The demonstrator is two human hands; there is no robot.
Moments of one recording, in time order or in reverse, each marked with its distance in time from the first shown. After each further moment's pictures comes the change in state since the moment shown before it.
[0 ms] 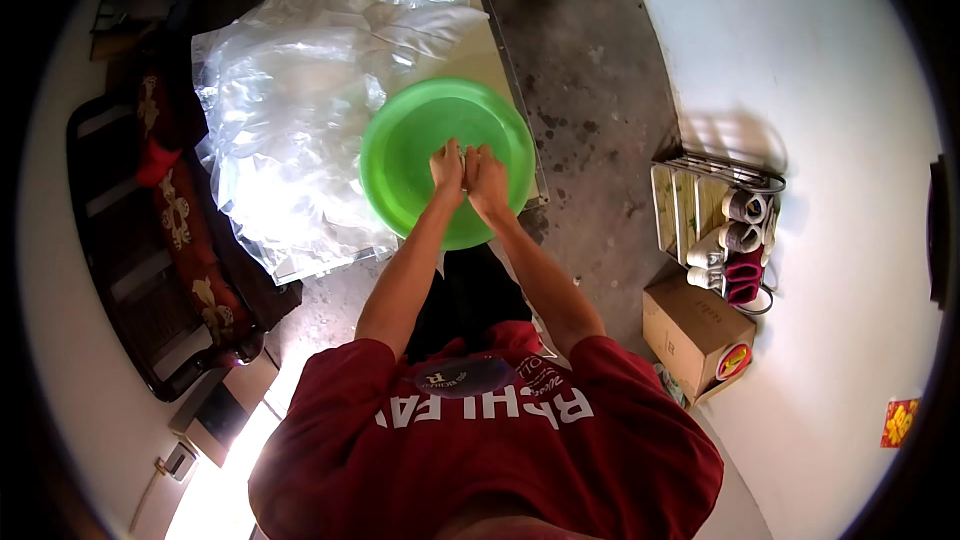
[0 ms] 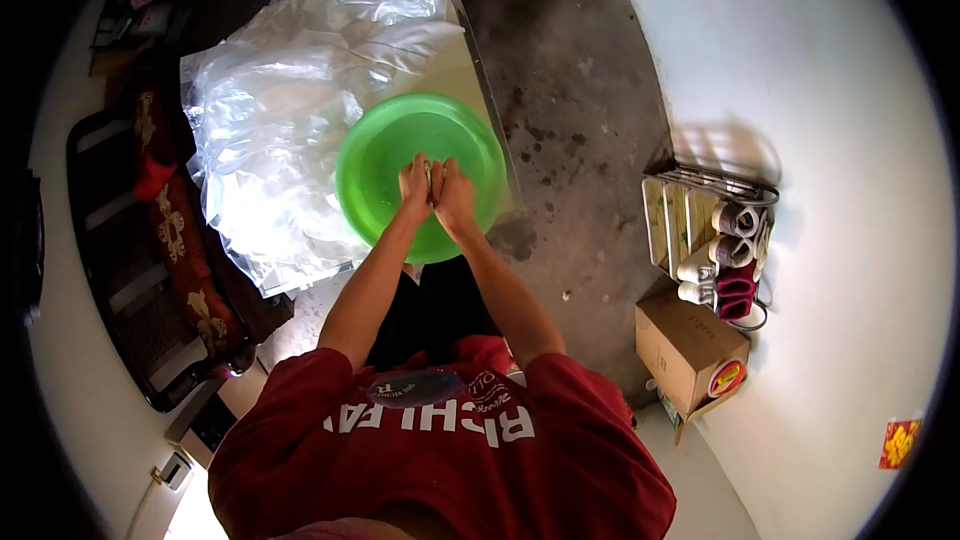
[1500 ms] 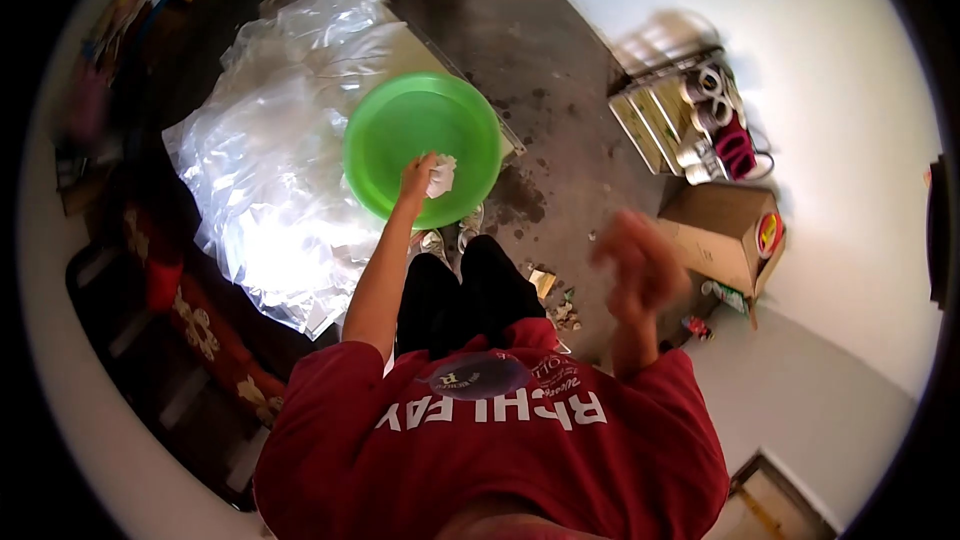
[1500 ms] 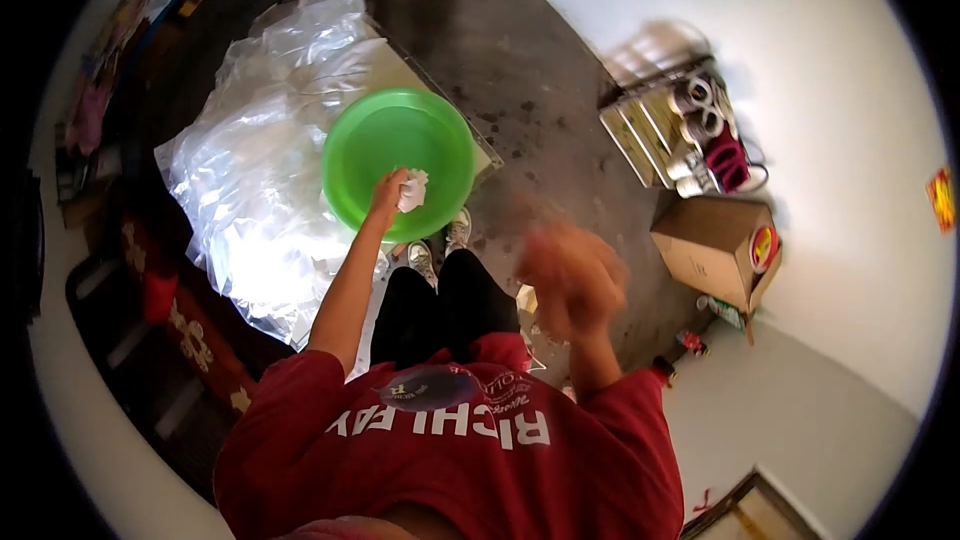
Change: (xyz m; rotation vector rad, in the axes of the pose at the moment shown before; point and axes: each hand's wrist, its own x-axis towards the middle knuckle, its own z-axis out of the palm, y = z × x) left_hand -0.006 -0.007 -0.067 0.407 -0.445 0.062; right_hand -0.174 -0.225 -0.208 0.108 0.459 -0.438
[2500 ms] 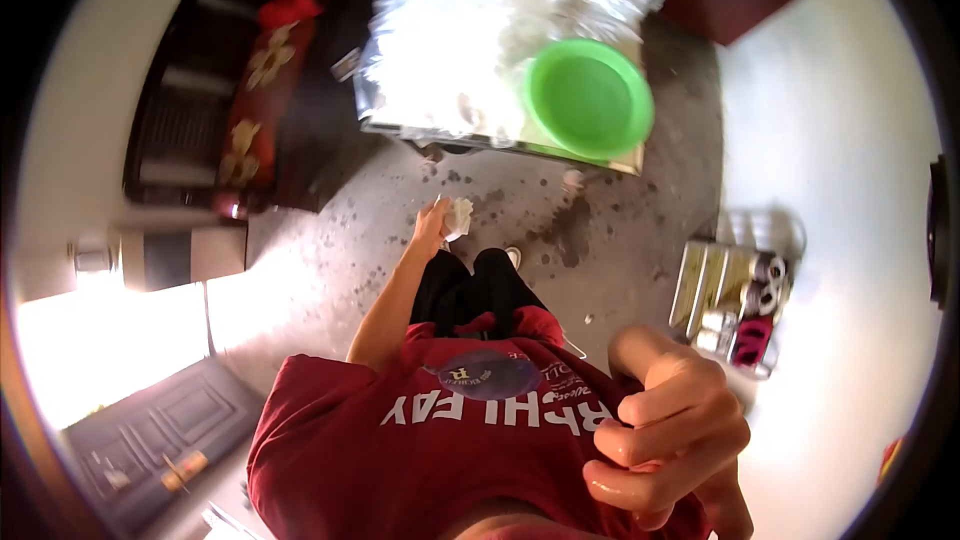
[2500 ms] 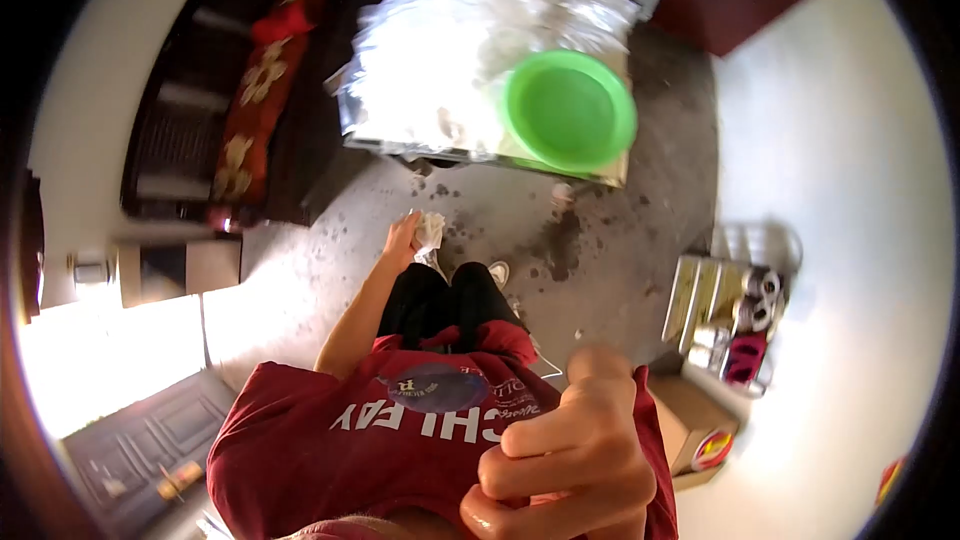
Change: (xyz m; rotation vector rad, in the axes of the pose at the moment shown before) left_hand -0.313 -0.196 -0.027 -0.823 0.583 0.090; right_hand -0.065 -0.174 -0.037 1.321 -0.522 -0.875
